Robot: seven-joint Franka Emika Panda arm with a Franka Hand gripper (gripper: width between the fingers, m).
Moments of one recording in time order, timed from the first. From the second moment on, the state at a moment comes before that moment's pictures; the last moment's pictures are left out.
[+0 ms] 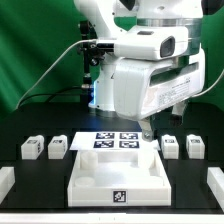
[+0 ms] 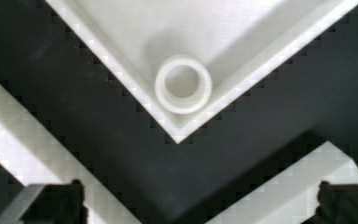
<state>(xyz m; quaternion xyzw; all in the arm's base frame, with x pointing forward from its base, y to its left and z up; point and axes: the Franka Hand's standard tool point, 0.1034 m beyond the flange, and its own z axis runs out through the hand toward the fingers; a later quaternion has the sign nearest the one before) 0.566 0.056 0.114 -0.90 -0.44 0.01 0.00</state>
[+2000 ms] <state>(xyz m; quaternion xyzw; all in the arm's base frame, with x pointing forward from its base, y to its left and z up) 0.435 -0.017 0.013 -0.73 -0.69 0.01 0.01</state>
